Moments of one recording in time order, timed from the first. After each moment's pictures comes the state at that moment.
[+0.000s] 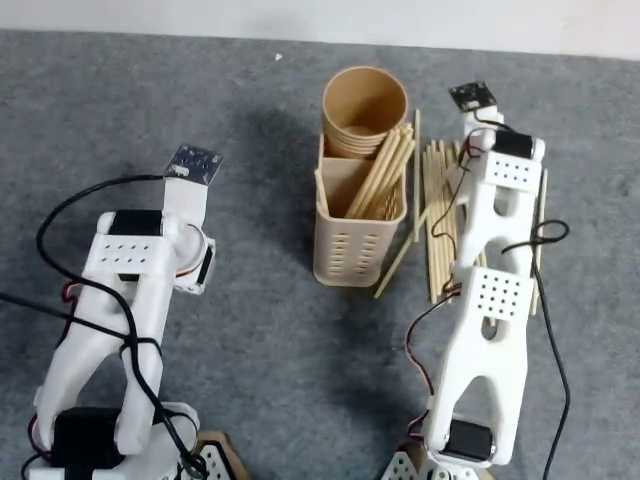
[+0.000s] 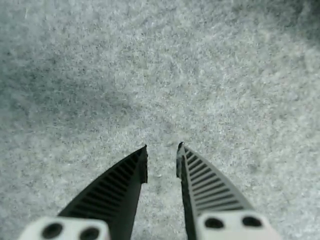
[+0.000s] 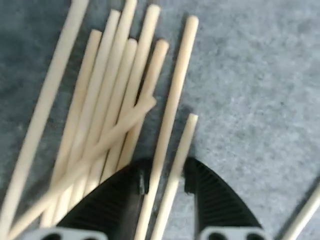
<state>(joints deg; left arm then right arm) -5.8 -19.0 38.4 68.9 -8.2 6.8 75.8 -79.5 84.8 31.2</state>
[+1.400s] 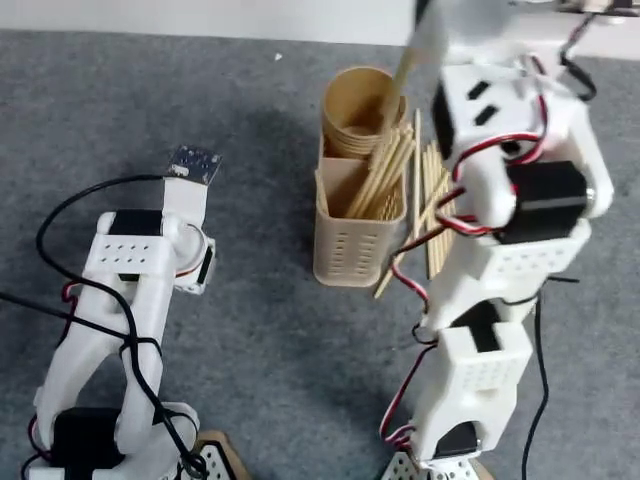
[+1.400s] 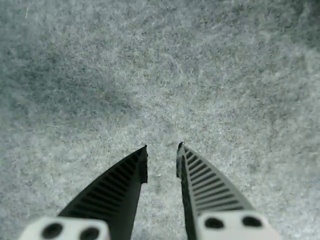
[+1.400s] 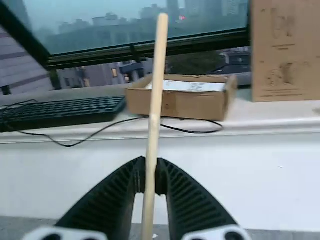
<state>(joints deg) -5.8 -19.0 38.4 68.9 -8.0 -15.1 20.0 -95.8 79.3 -7.1</state>
